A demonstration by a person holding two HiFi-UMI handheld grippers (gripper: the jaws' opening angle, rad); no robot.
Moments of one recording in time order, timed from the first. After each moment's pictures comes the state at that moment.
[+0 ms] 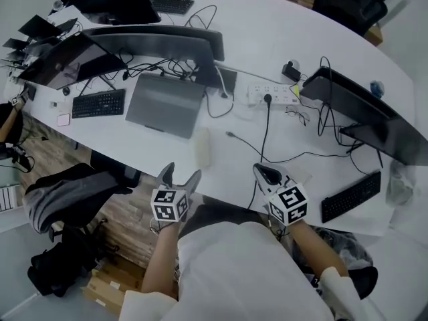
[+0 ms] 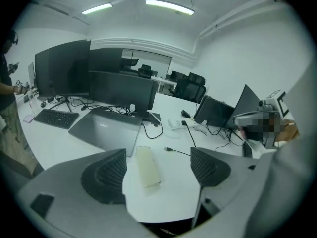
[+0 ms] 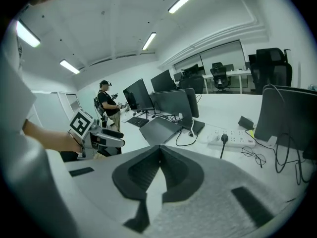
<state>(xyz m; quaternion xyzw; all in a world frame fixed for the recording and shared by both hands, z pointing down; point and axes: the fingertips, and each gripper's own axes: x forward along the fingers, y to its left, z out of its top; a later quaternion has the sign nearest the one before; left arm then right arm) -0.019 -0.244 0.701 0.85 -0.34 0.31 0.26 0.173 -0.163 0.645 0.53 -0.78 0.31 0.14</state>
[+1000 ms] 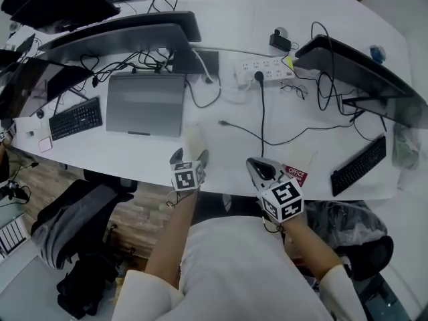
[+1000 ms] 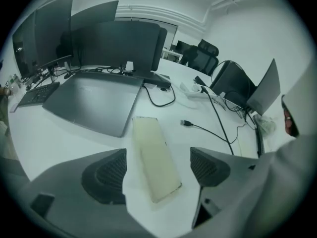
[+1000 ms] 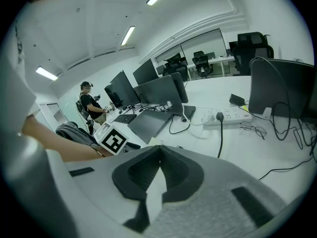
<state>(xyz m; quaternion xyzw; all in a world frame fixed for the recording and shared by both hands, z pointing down) 0.014 -0.278 0.867 0.78 -0.30 0.45 0.31 0.152 -0.177 0.706 0.58 -0.70 0.38 0.14</state>
